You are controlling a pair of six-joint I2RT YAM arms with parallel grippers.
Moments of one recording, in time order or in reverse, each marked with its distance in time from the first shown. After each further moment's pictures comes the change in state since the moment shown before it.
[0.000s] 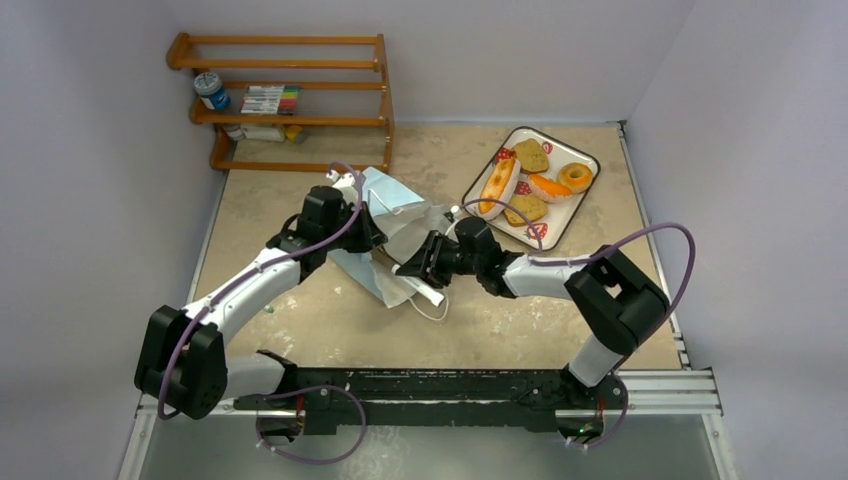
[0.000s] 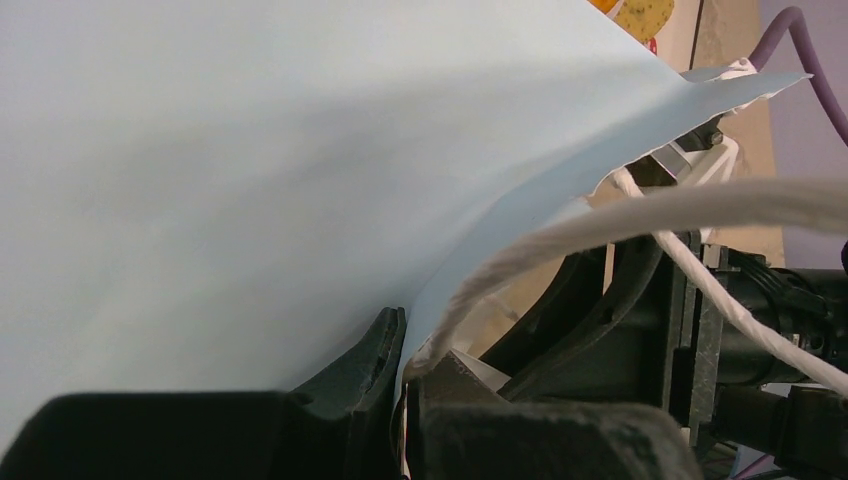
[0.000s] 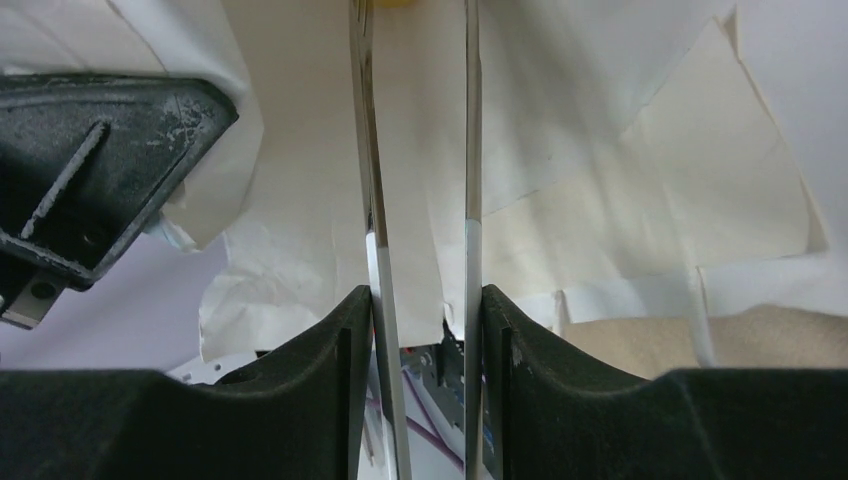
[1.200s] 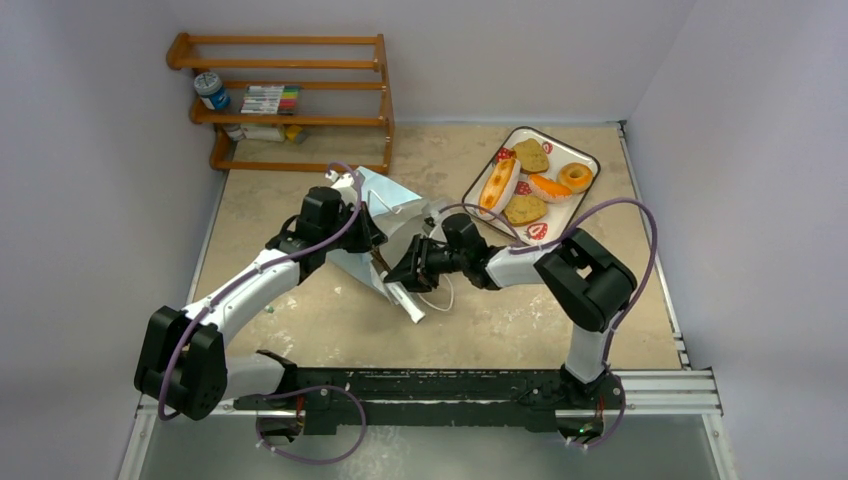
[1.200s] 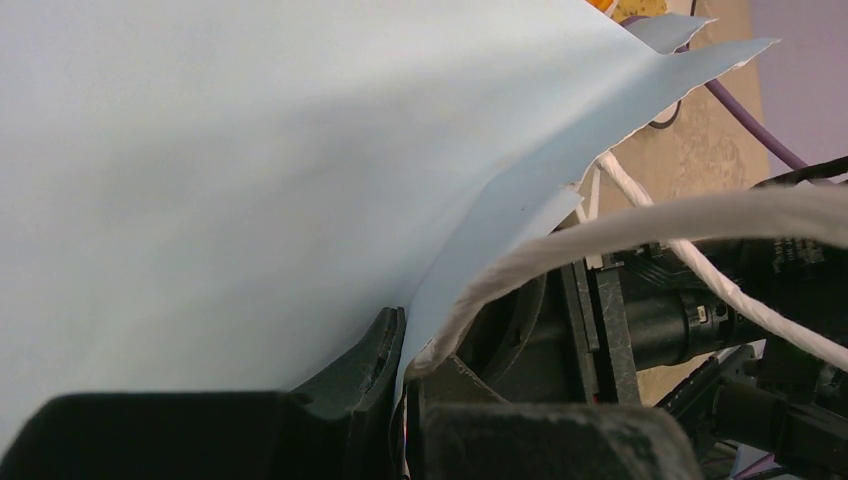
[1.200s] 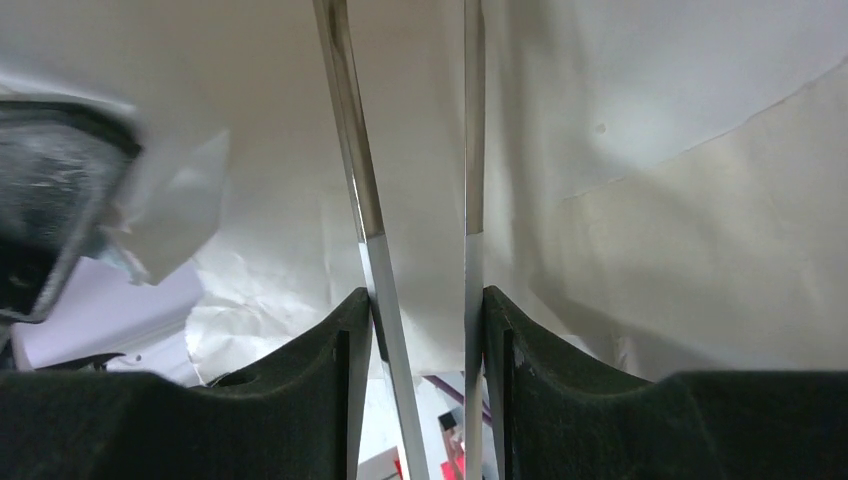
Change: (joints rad) left arm 0.006 -0.006 -0.015 0.026 0.018 0.005; right arm -0.003 0.188 0.109 0.071 -0.215 0.071
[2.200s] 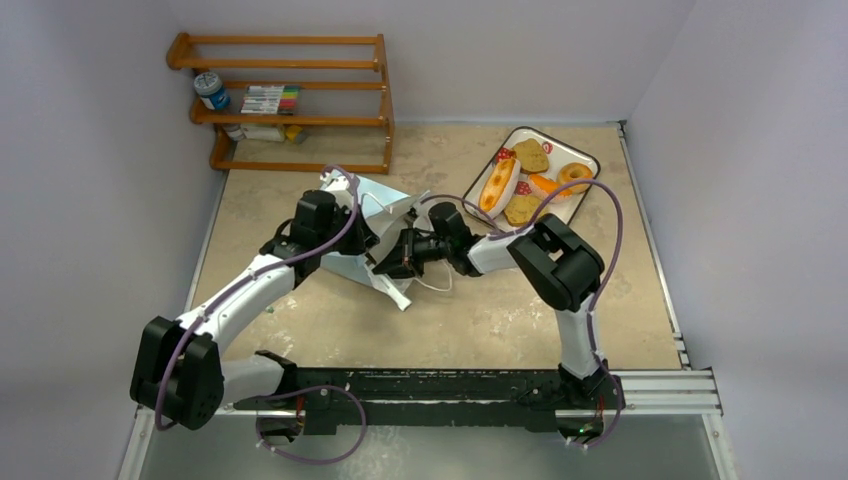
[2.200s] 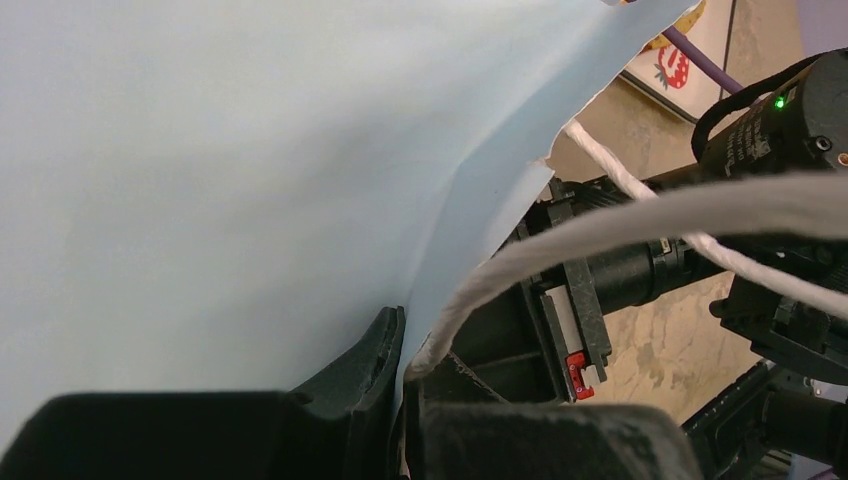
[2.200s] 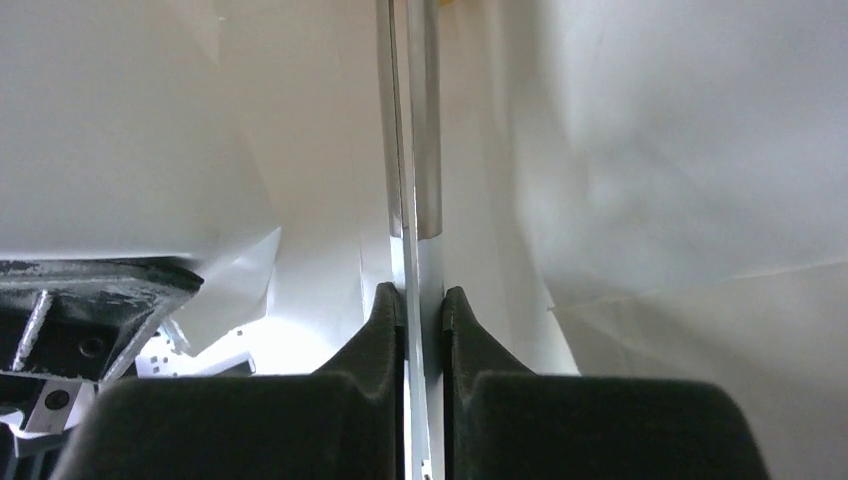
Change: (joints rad) left arm 0.018 -0.036 -0.023 -0.027 -0.033 0.066; right arm -0.012 0.226 0.201 0.072 -0.148 -0.001
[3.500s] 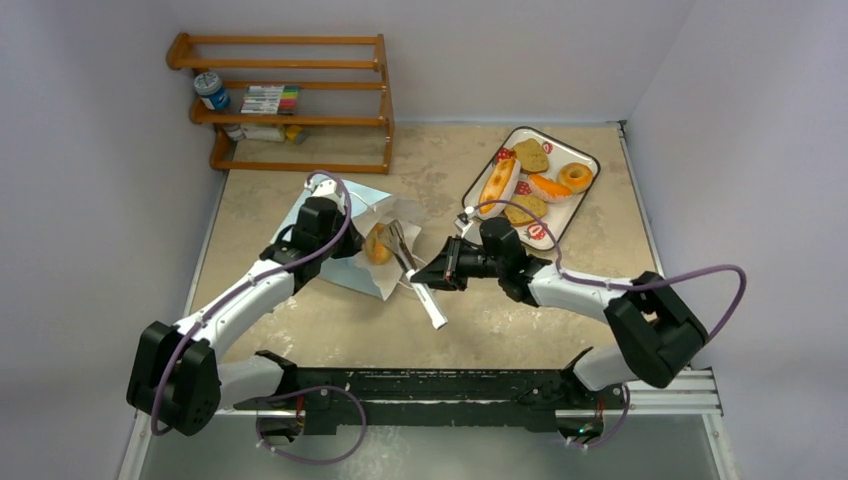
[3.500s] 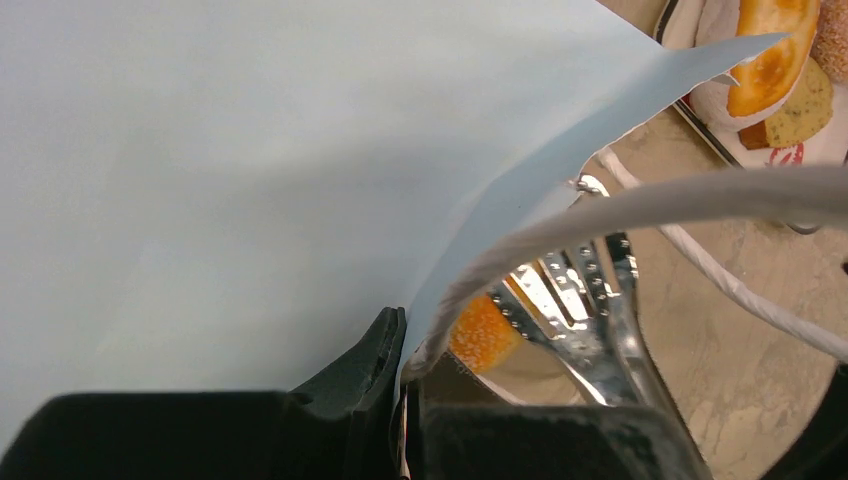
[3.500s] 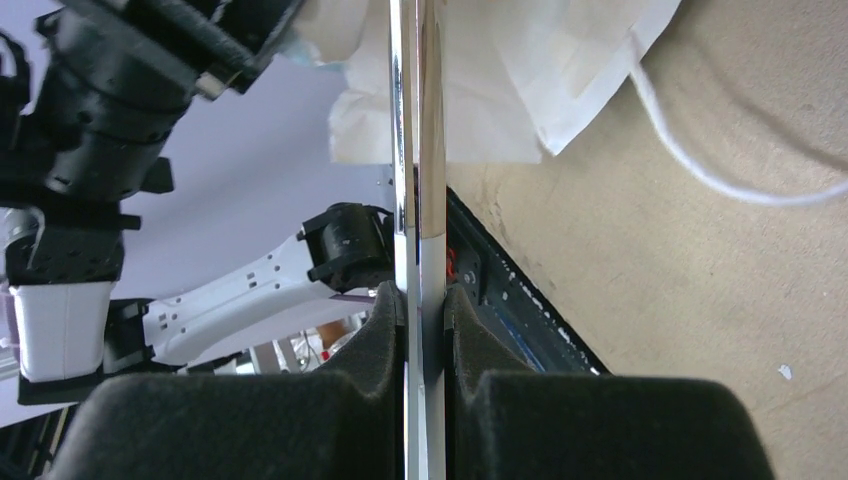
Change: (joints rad) left arm -0.018 -0.048 -0.038 -0.035 -0.285 -0.108; right arm -0.049 -0.602 -0.406 -0.175 0.179 -0.048
